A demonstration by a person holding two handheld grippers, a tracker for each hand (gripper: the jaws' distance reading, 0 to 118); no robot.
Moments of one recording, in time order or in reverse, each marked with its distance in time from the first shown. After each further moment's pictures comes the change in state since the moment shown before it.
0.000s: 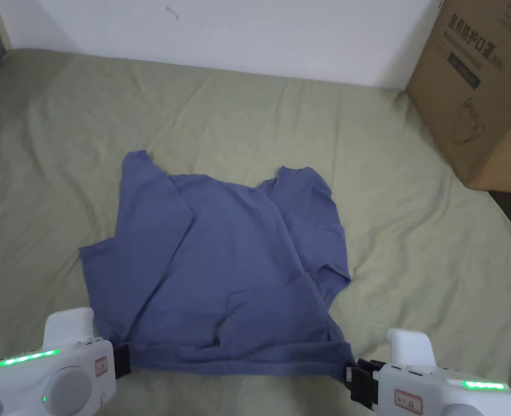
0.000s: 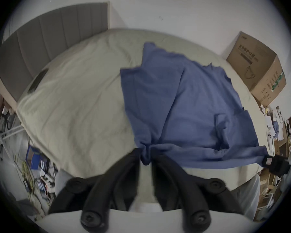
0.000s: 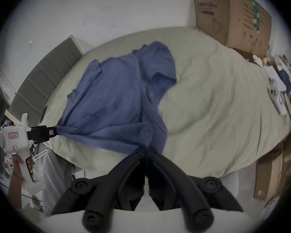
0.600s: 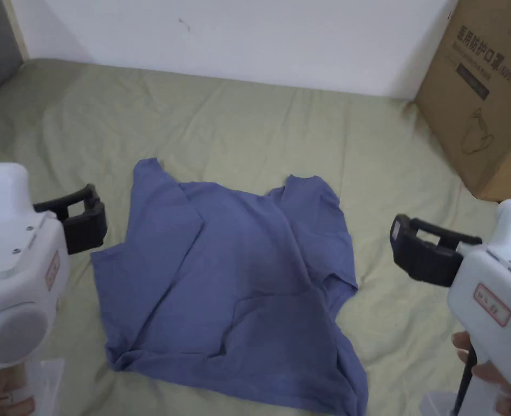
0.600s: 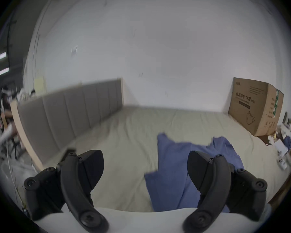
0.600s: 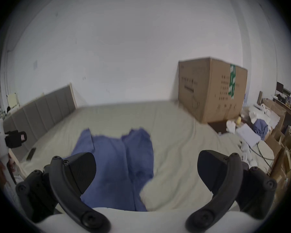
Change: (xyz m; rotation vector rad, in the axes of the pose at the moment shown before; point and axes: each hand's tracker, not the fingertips) left arm 0.016 0.088 0.138 0.838 0.104 -0.169; right arm -0.030 0.098 0.117 0.737 -0.157 0.088
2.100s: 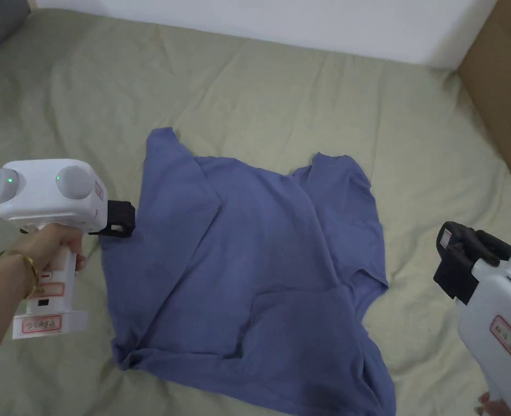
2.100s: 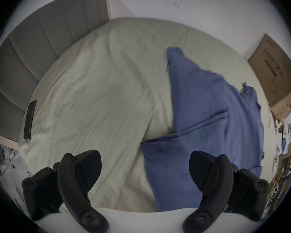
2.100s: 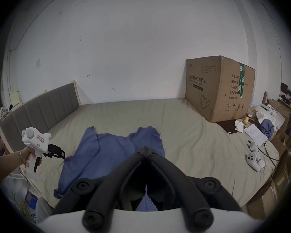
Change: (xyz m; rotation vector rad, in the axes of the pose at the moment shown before) left arm -0.015 -0.098 -0.254 -0.953 -0.021 0.084; right arm -0.033 -0.018 -0.040 -0.128 0.024 0.024
